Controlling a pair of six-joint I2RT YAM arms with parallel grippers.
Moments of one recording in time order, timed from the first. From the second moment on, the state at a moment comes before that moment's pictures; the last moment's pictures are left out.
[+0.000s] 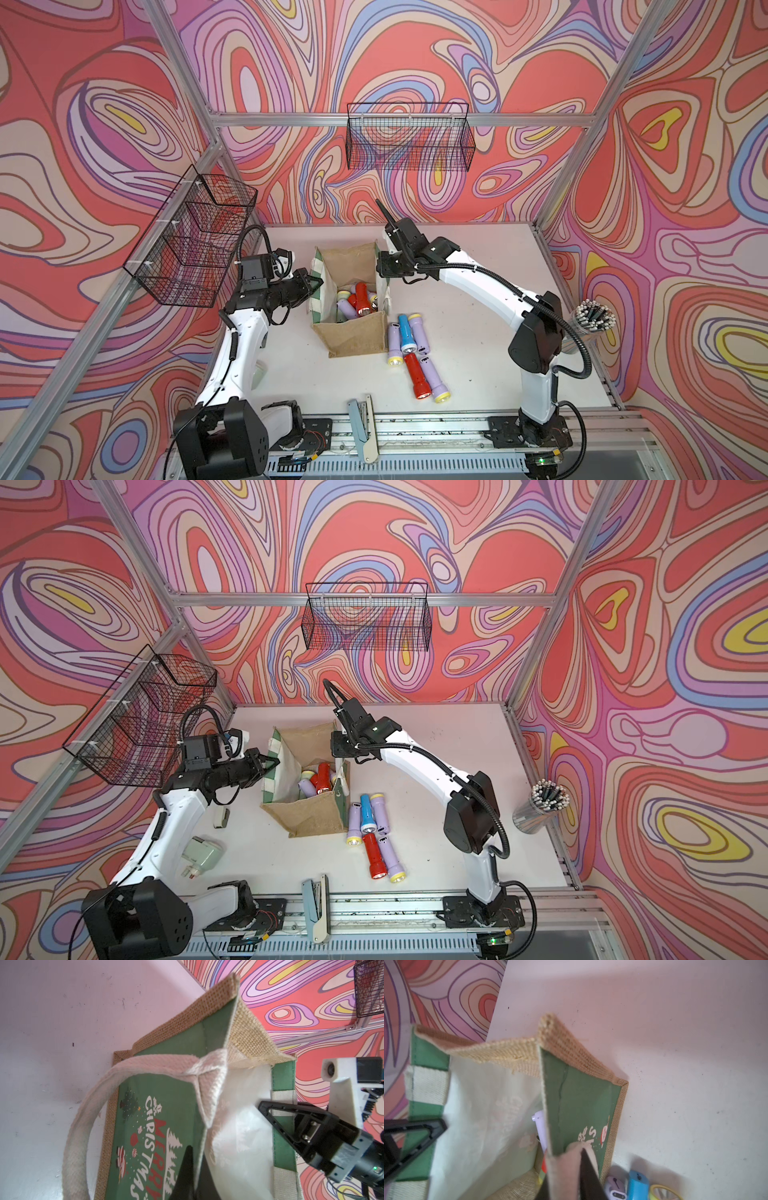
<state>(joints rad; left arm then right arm) 0.16 1.19 0.97 -0.58 0.68 -0.52 0.74 1.97 1.90 -0.74 -0.10 0.56</state>
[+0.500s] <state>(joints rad) 0.16 1.19 1.00 -0.64 0.64 -0.49 0.72 1.94 1.88 -0.72 -0.04 0.55</state>
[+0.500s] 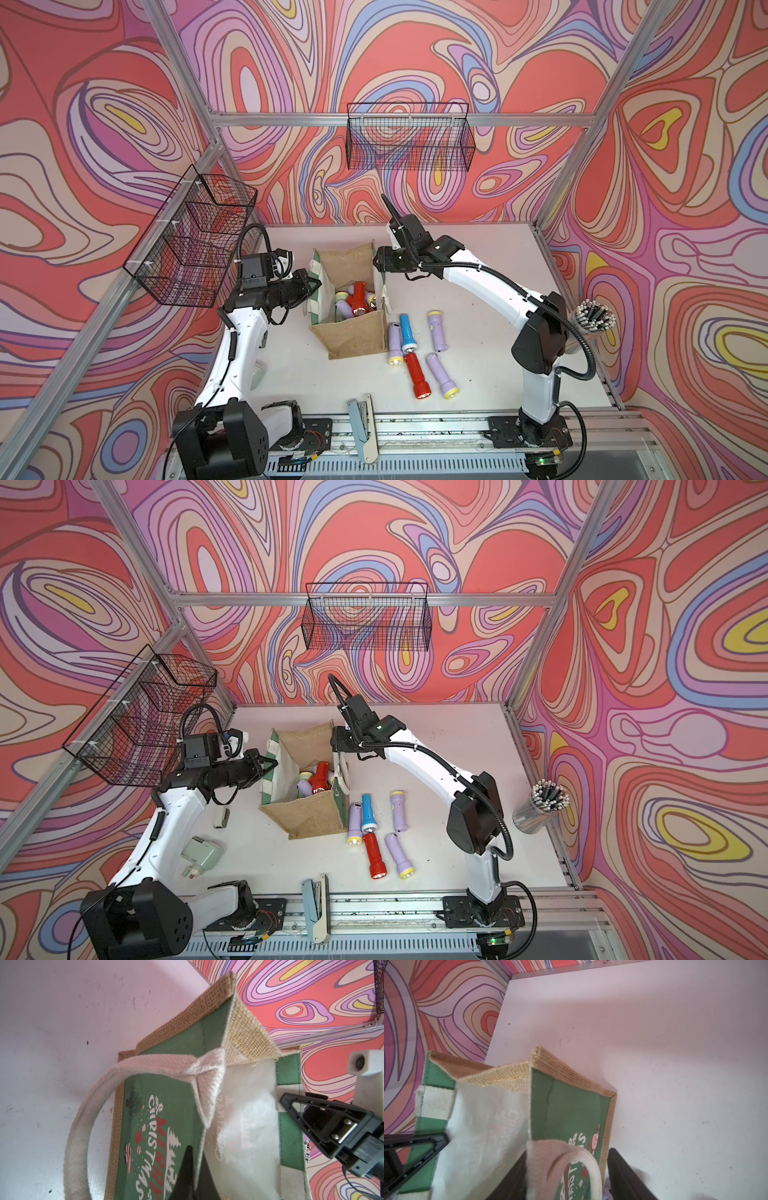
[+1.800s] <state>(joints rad) 0.18 1.19 1.03 -0.70 0.61 -0.47 0.54 1.46 0.97 -0.72 0.00 0.68</state>
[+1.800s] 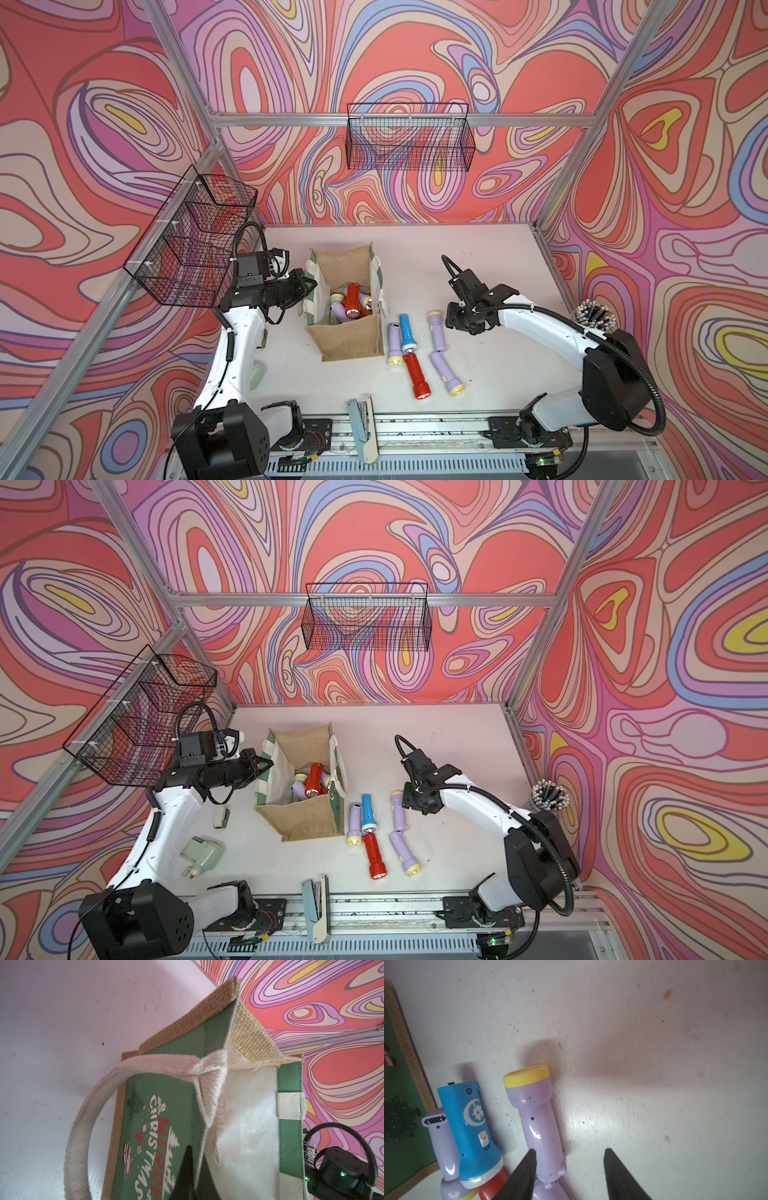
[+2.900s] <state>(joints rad) 0.18 1.19 1.03 -0.70 0.60 -0.45 0.73 1.70 0.98 -0.69 0.09 0.65</state>
